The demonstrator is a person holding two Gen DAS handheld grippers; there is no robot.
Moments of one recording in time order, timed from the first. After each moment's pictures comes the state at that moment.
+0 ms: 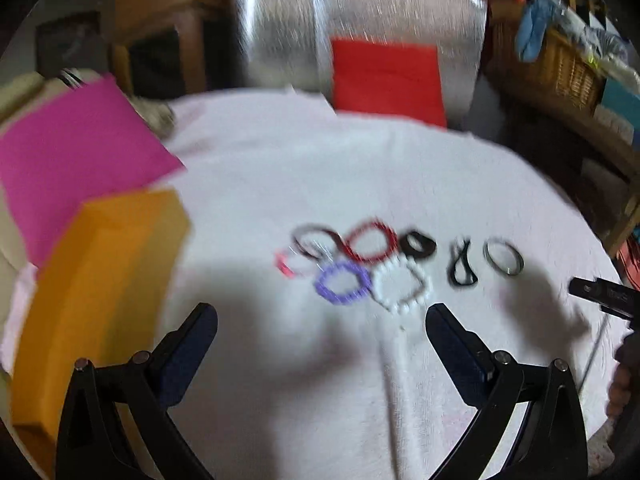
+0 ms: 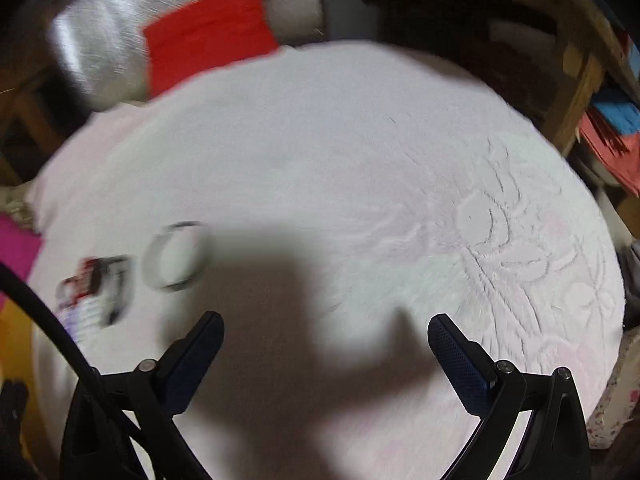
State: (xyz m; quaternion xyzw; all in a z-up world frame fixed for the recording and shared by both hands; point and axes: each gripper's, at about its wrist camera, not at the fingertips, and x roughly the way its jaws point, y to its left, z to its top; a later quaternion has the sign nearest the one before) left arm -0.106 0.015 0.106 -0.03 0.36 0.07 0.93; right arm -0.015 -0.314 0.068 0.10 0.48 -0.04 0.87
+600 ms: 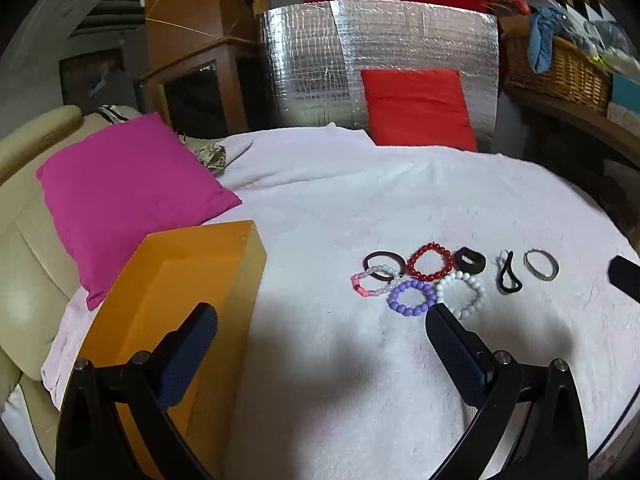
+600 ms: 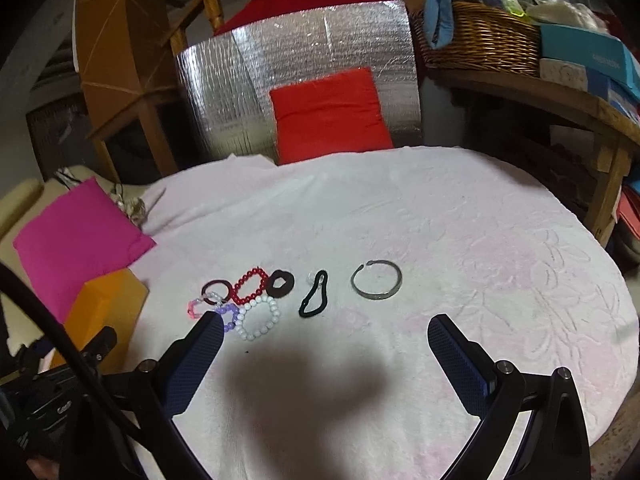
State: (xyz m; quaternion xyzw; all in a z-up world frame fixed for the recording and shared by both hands) left arm -0.136 0.050 0.112 0.01 0.32 0.12 0.94; right arm -0.104 -0.191 0.138 0.07 0.33 0.07 0.94
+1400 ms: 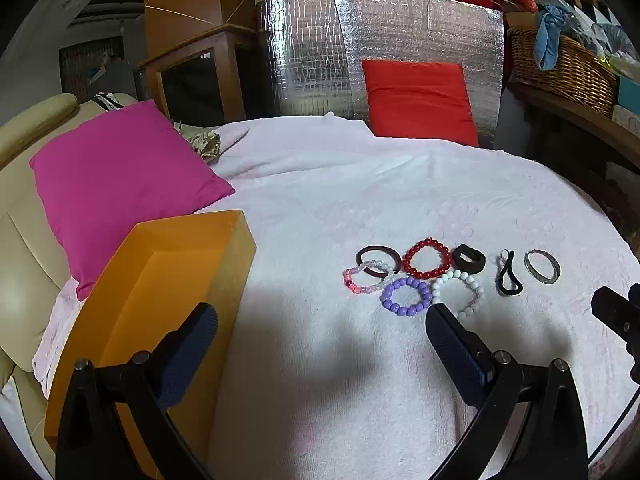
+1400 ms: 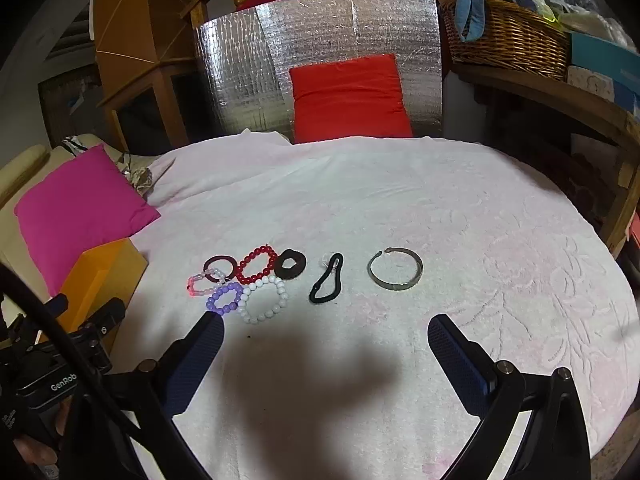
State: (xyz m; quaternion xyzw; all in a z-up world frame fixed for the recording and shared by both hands) left arm -0.124 0.046 0.106 0.00 0.33 0.12 0.94; right arm -0.097 -0.177 0.122 0.04 0.35 0.09 0.93
